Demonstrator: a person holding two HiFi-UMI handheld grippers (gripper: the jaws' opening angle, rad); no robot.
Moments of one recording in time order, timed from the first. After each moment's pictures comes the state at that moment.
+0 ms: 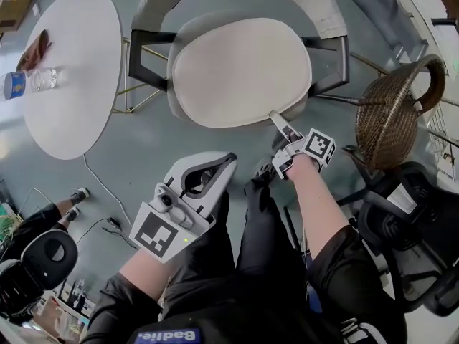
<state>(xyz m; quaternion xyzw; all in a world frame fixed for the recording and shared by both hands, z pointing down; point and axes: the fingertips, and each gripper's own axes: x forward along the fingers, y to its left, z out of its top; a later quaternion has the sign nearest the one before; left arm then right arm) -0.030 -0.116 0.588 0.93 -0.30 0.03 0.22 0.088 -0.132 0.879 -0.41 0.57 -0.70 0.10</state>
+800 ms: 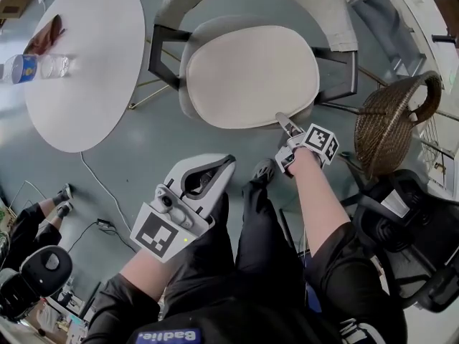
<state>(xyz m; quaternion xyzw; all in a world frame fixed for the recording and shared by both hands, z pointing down) -0.072 -0.115 0.577 0.92 -0.33 0.01 0.23 0.088 -0.135 0.893 -0.48 0.53 -0.70 -0.01</state>
